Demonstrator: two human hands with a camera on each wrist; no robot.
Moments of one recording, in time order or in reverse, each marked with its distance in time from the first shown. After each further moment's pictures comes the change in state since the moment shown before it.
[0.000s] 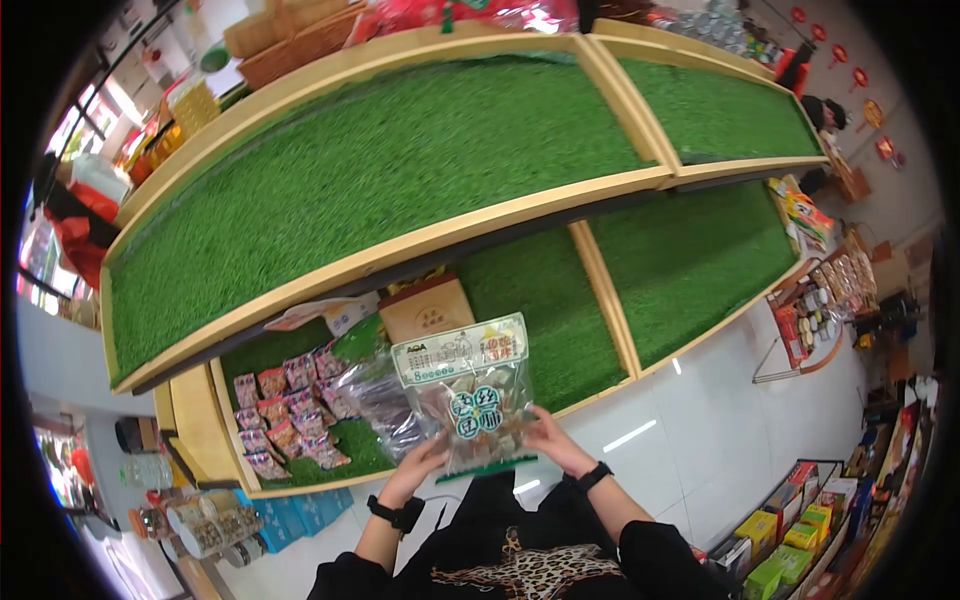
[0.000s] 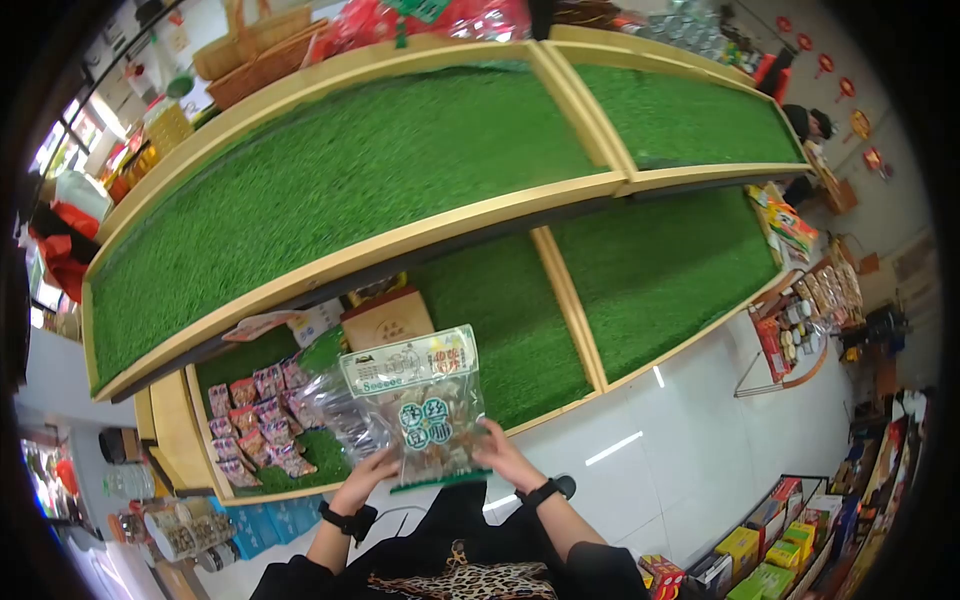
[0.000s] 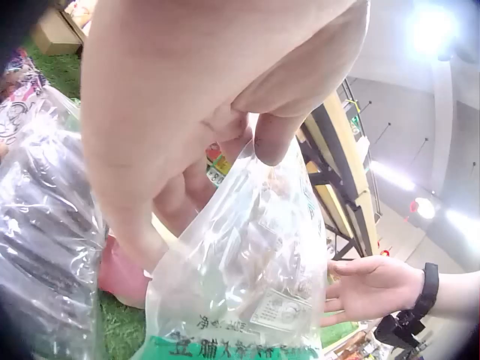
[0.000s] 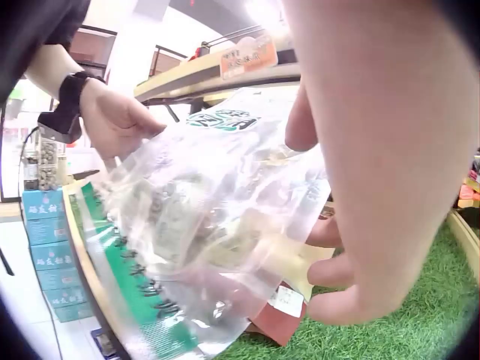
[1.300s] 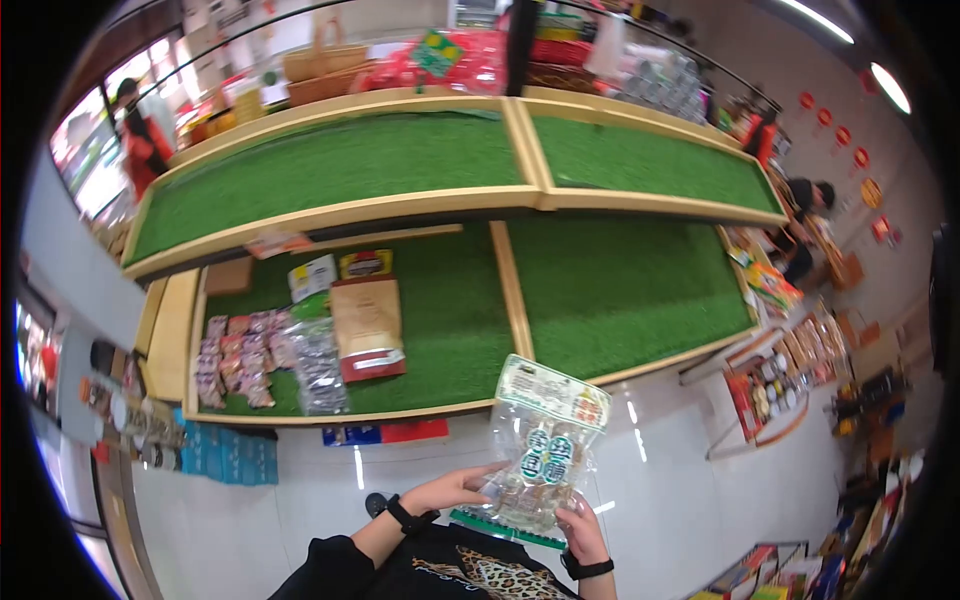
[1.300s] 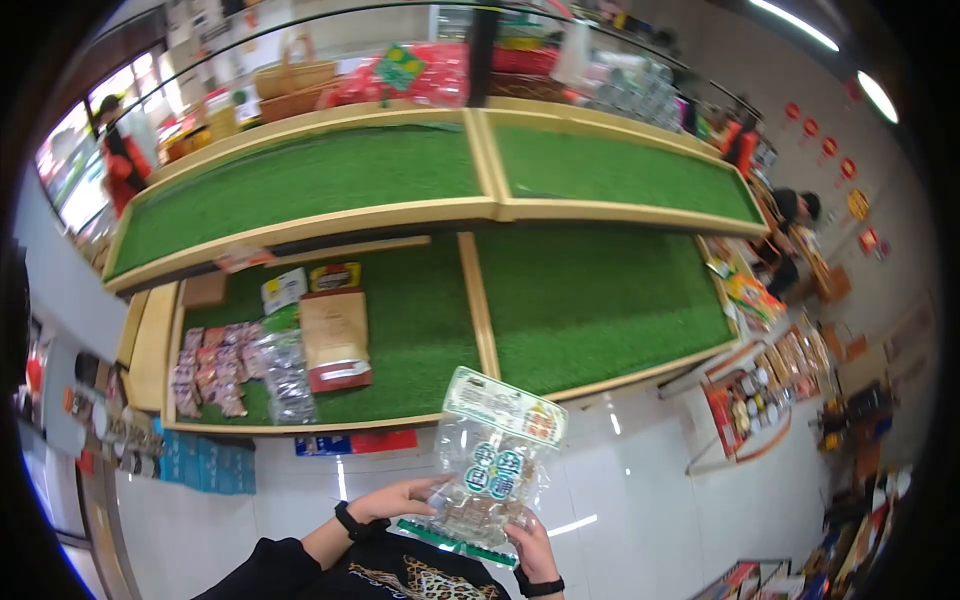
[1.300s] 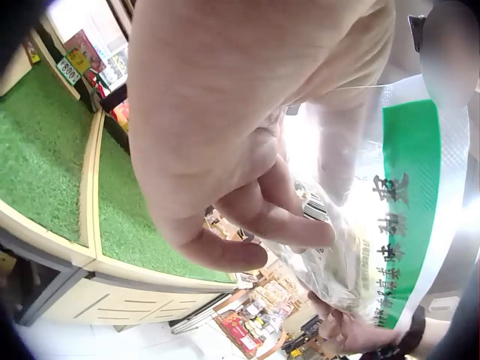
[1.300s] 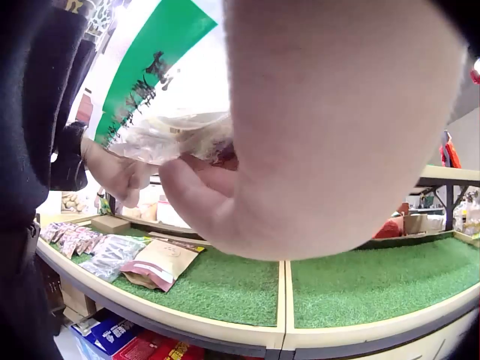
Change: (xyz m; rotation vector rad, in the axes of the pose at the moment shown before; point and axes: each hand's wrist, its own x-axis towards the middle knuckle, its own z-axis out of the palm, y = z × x) left_hand -0.036 -0.015 0.325 -0.028 -0.551 0.150; right_hand -0.316 0.029 -0.173 0.397 0.335 -0.090
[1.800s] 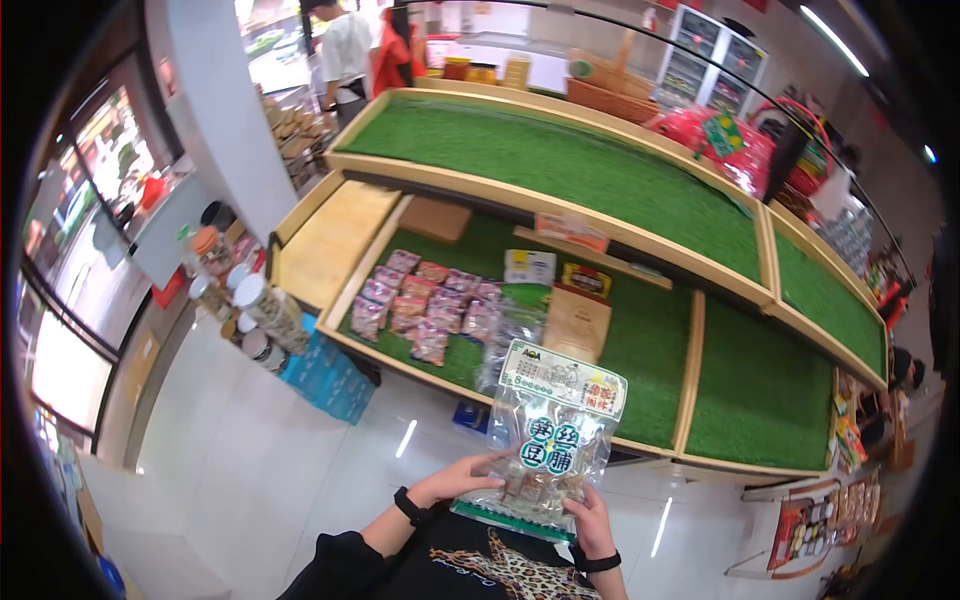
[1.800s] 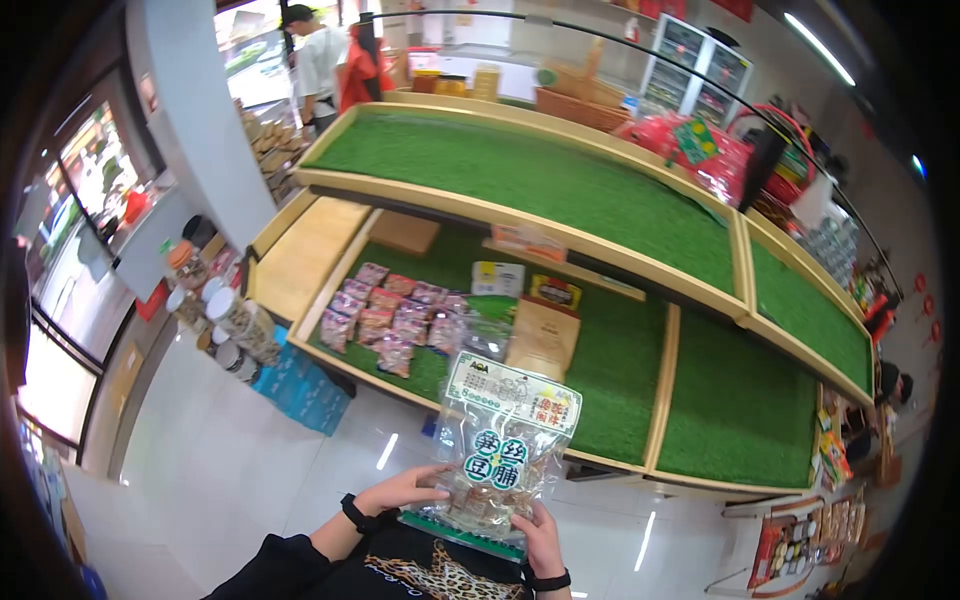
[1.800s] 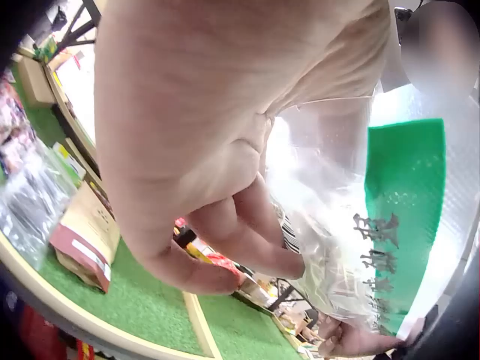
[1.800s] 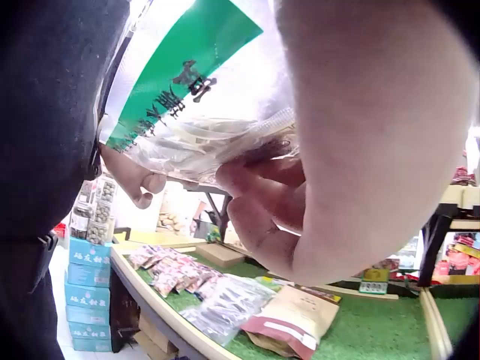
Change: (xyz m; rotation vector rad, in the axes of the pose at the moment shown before) left_hand -0.296 -0.020 -0.094 -0.006 0.587 0.211; right_hand 0.013 0.115 0.264 -0.352 -0.479 0.024
